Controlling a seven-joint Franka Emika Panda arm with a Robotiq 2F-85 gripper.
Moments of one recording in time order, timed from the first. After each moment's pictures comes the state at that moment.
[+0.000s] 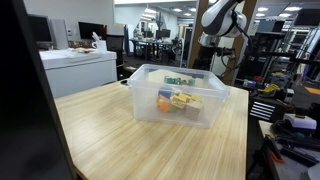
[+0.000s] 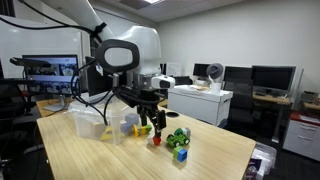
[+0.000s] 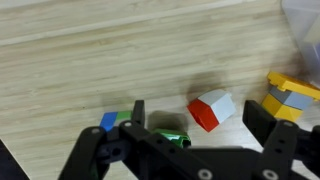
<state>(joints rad) -0.29 0.19 -0.31 -2.23 0.20 2.51 -0.44</state>
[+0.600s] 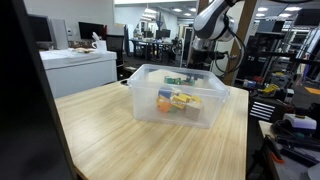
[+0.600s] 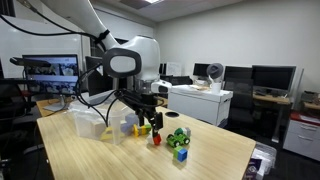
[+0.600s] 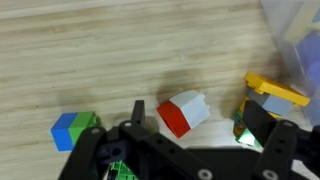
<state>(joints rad) -0.32 0.25 -0.22 -2.20 0.22 2.50 -0.45</state>
